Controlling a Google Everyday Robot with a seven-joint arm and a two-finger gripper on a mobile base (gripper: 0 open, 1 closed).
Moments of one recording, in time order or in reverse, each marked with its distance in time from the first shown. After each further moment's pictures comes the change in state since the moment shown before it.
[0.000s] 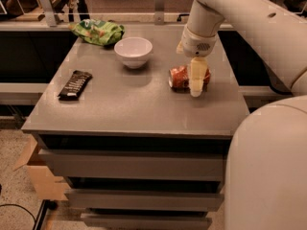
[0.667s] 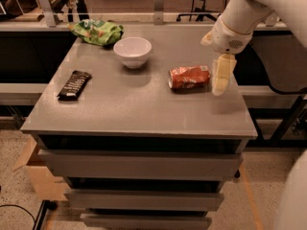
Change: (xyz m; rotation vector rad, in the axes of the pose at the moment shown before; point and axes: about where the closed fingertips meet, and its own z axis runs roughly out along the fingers) arm 0.049 0.025 -0.043 0.120 -0.068 0.087
